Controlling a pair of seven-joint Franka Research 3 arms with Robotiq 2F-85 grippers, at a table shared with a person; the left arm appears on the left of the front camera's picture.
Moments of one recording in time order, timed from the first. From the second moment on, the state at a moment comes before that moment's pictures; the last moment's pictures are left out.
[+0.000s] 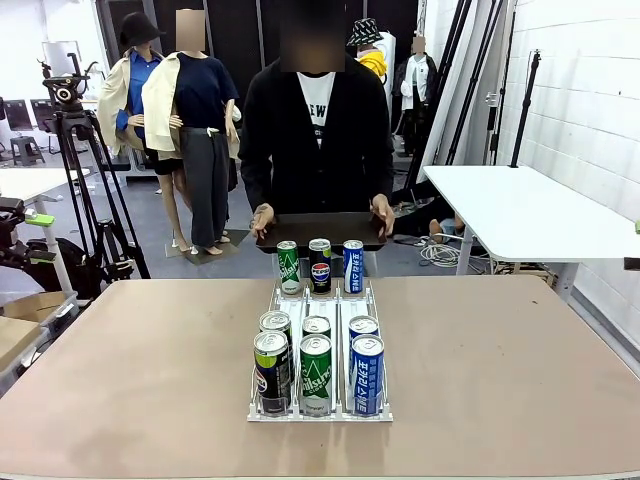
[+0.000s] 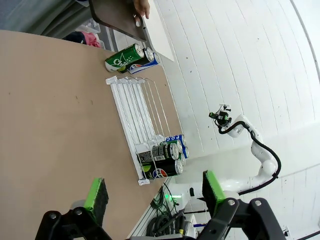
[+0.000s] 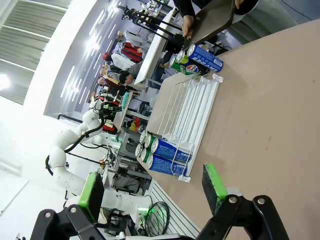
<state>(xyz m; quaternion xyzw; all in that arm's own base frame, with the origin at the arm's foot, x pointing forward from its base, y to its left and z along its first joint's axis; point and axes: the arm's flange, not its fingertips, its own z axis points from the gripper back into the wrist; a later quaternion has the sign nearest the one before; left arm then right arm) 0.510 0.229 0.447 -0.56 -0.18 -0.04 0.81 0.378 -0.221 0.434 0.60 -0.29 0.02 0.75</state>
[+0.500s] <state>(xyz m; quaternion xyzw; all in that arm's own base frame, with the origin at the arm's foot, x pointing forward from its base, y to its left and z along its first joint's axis) 0.510 0.229 0.447 -0.56 -0.18 -0.04 0.81 0.378 -0.221 0.434 0.60 -0.29 0.02 0.75</state>
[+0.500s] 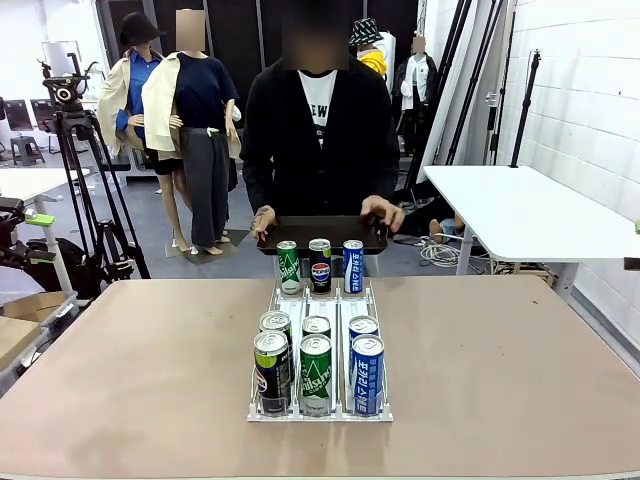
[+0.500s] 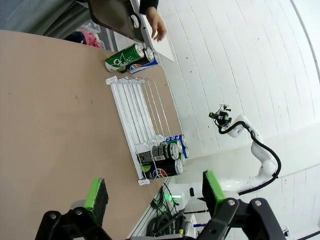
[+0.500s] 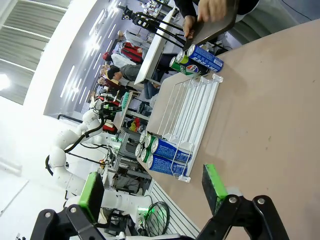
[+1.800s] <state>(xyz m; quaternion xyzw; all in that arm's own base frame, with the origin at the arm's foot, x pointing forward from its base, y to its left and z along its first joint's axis) 0.510 0.229 0.447 -0.56 -0.18 -0.04 0.81 0.378 -0.221 0.434 0.60 -0.29 0.02 0.75</state>
